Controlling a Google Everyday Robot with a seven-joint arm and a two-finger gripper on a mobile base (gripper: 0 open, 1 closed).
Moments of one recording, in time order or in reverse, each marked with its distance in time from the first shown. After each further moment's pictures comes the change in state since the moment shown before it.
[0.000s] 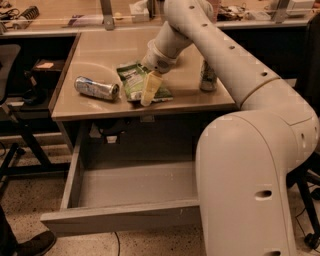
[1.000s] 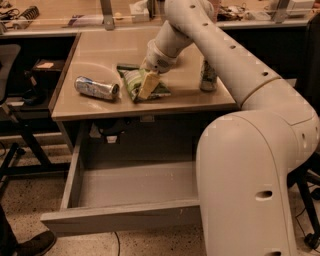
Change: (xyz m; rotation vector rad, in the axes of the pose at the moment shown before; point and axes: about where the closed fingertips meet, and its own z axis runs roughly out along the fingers) arm 0.000 0.000 0.000 0.000 0.000 0.000
